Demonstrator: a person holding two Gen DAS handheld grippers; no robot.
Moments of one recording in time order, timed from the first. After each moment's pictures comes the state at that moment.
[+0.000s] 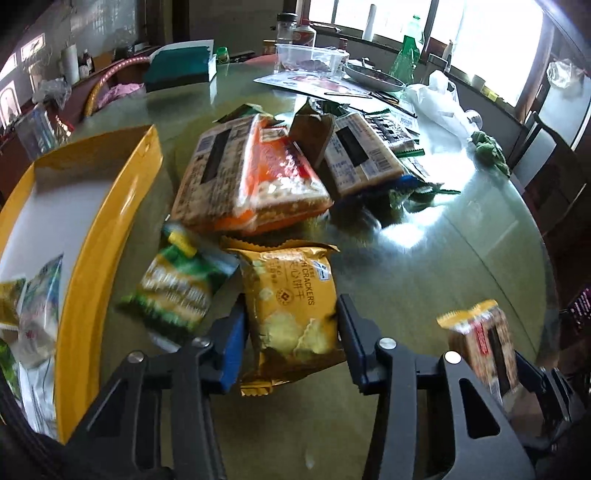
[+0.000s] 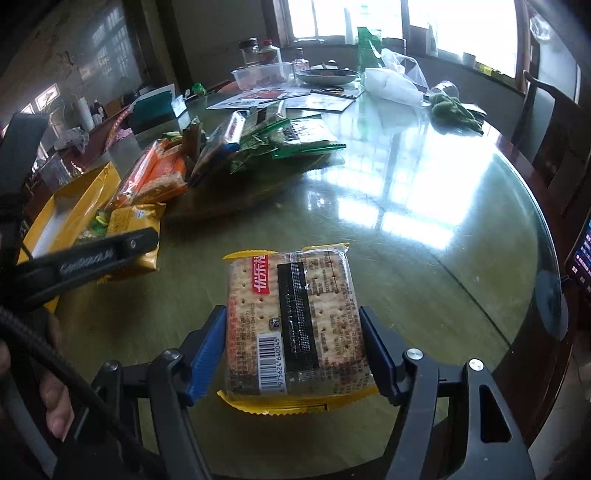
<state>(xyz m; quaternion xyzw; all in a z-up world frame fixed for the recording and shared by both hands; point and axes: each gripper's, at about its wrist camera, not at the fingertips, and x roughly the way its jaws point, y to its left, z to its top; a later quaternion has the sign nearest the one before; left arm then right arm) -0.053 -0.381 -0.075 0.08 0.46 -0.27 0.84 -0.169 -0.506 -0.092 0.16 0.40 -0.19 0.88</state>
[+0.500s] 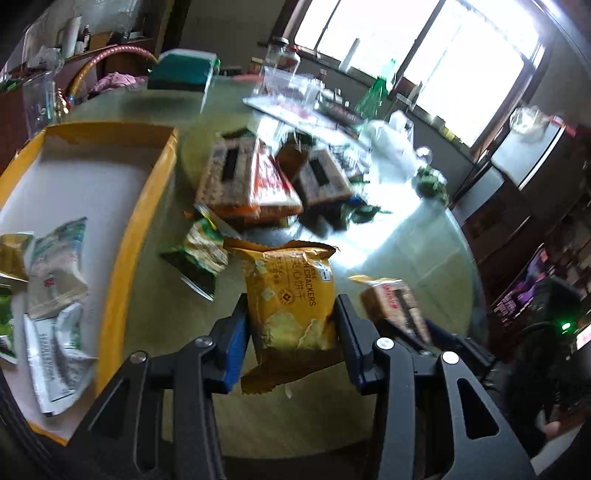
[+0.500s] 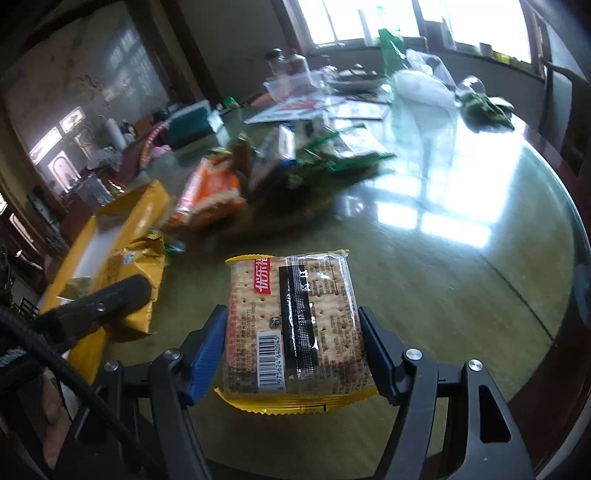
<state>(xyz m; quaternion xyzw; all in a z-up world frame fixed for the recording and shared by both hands) -0.081 -0.317 -0.029 -0.04 0.45 -0.35 0.82 -0.160 -0.483 -0.075 0.21 0.37 -0.12 0.90</state>
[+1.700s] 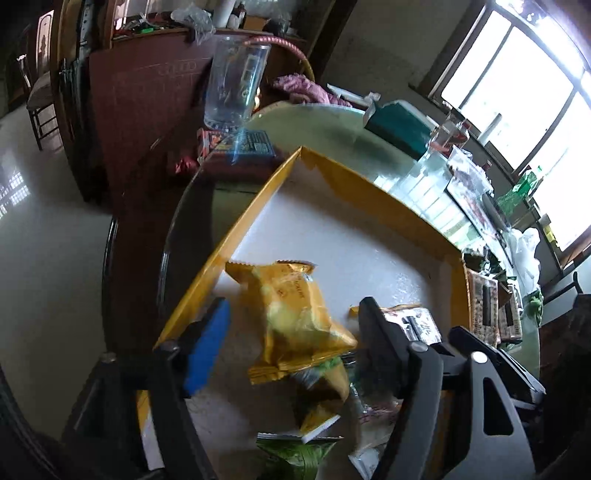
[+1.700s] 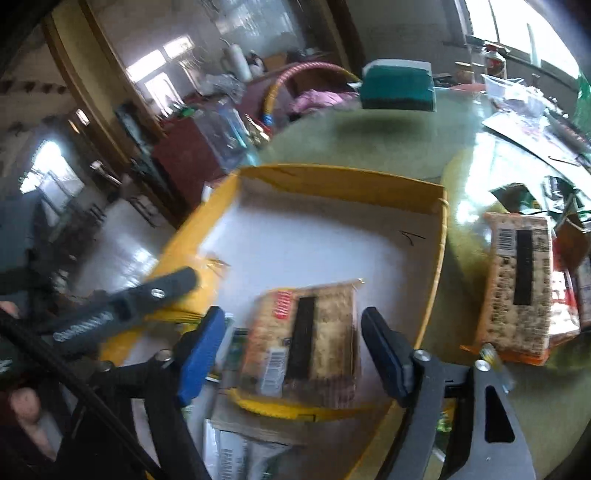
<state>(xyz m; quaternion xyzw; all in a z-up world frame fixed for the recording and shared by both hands) 0.069 -0.122 -0.042 -0.12 0.46 -0.13 0.87 0.049 -0.305 -0.052 0.14 0.41 0.11 0.89</state>
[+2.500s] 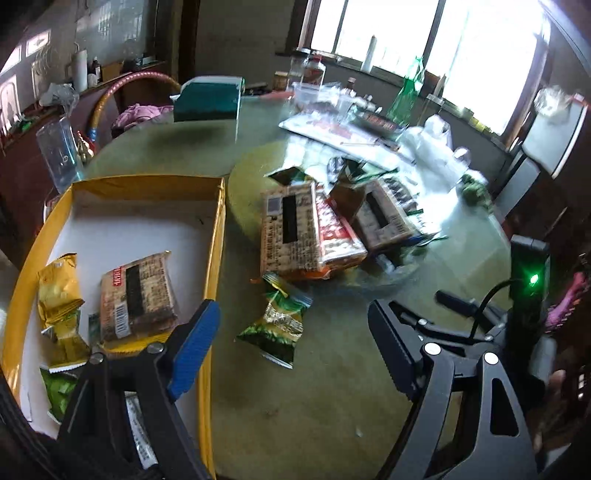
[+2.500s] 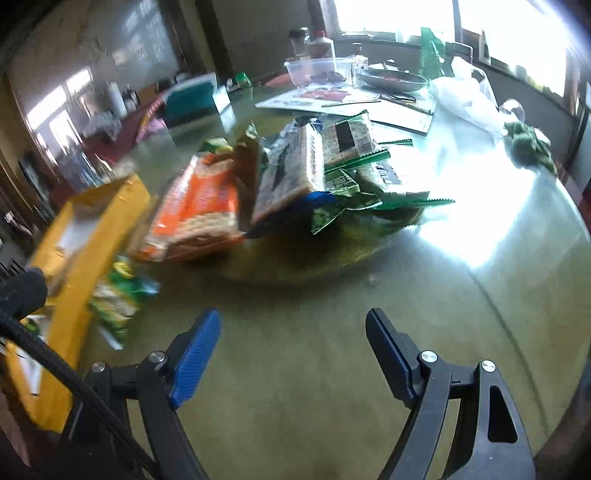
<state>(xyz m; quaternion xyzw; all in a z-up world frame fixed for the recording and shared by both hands) -0.026 -0.322 -0.020 0.05 0.44 -0.28 0.85 -0.066 -0.495 -0.089 0.14 0.42 -0.11 0.89</state>
